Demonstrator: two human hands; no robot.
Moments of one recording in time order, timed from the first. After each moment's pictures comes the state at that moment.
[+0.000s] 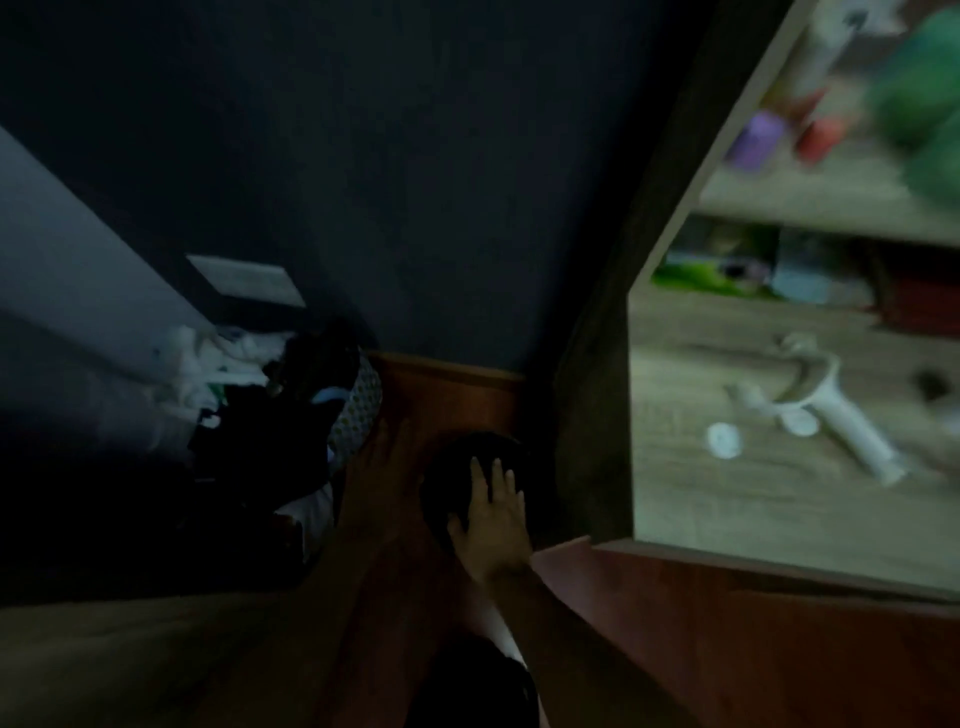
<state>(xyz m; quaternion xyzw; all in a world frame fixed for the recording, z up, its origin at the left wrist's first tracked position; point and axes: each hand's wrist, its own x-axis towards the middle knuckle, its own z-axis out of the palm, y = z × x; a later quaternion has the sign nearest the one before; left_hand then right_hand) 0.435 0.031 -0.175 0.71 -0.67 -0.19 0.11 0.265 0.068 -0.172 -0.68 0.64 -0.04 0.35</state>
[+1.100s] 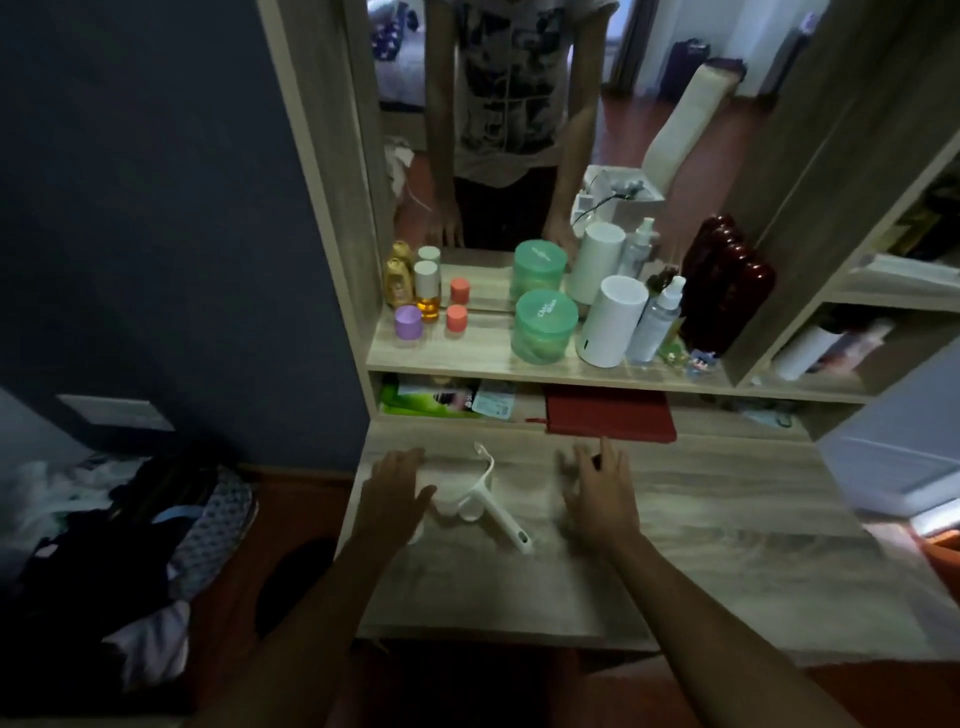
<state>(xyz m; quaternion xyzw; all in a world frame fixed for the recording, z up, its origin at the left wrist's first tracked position) 0.072 -0.032 0.013 0.67 -0.71 -0.18 0.14 -0.208 -0.037 0.026 -0.65 0.75 -0.03 0.14</state>
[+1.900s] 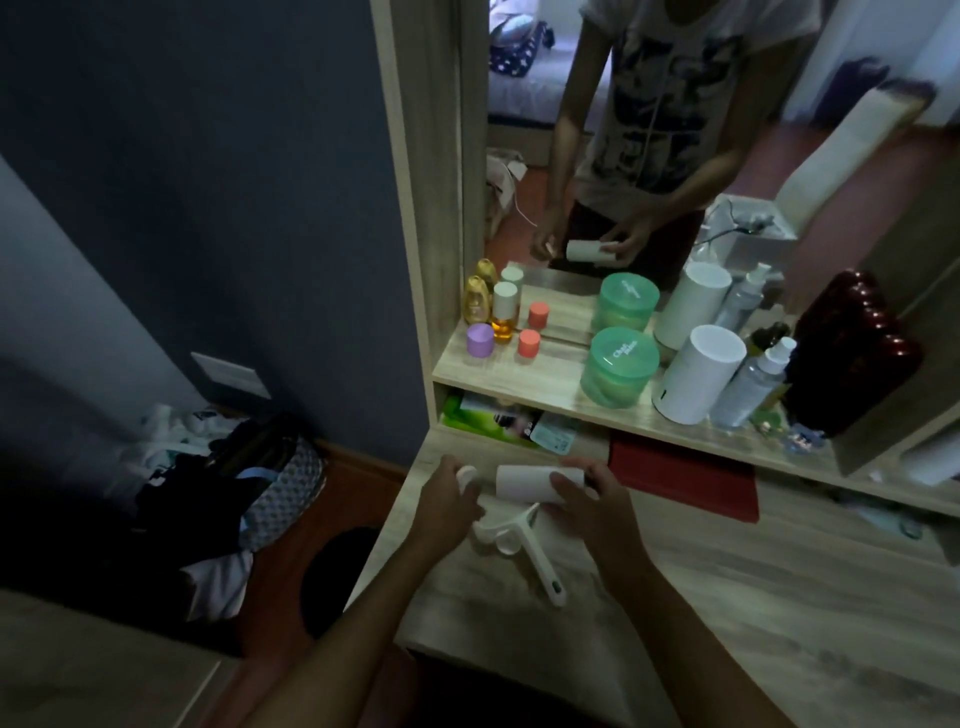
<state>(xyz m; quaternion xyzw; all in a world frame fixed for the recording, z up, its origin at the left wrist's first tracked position) 0.034 -0.037 0.050 0.72 -0.47 -0.35 0.36 -0.152 -0.060 0.080 -0.46 0.54 -0.43 0.56</state>
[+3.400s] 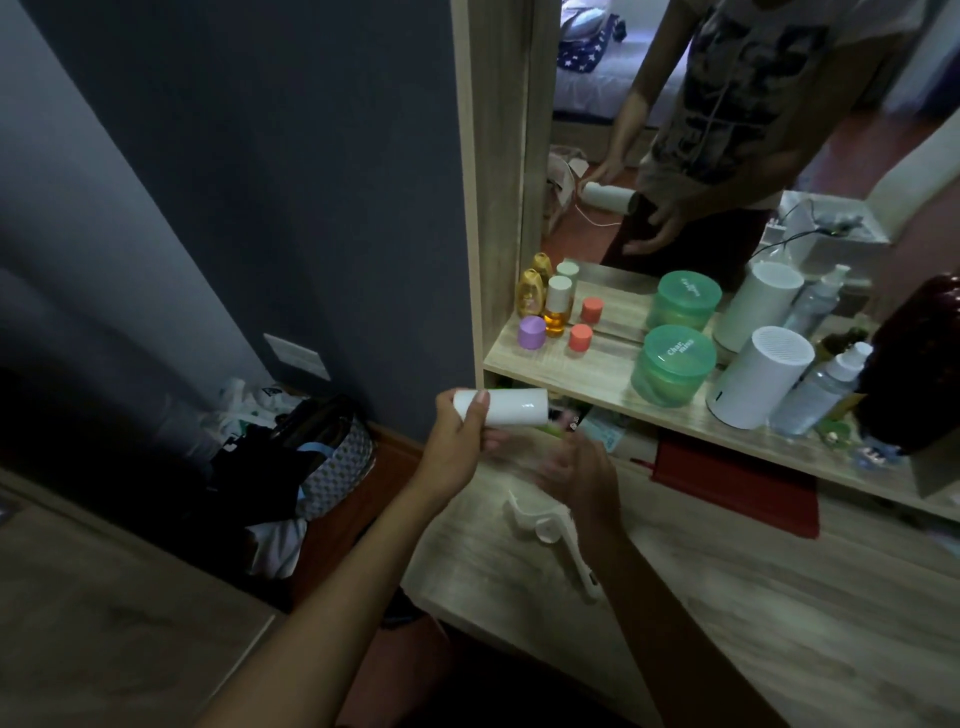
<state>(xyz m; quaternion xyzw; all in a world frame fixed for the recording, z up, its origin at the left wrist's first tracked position) 0.056 -0.030 0.134 0.62 -0.36 -0.41 0.56 -0.090 -0.056 0.091 -0.36 0.53 -0.42 0.64</state>
